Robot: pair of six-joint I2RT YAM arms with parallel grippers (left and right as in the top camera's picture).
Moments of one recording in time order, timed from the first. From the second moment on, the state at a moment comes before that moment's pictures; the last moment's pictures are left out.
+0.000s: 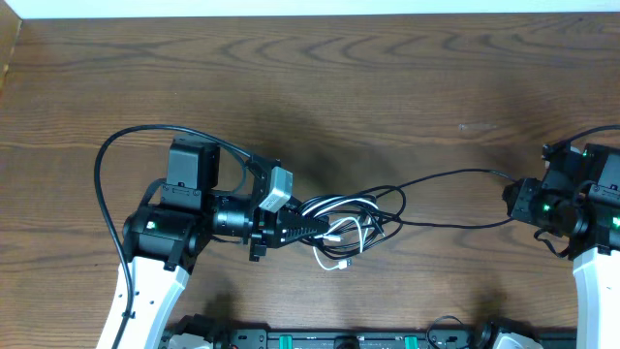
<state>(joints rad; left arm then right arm) -0.22 1.04 0.94 -0.78 1.39 0.51 -0.30 1.07 0.92 -0.95 -0.23 0.08</state>
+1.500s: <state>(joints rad) -0.23 1.04 0.94 -0.74 1.25 0.41 -0.27 1.07 0.92 -0.95 -0.69 -0.44</state>
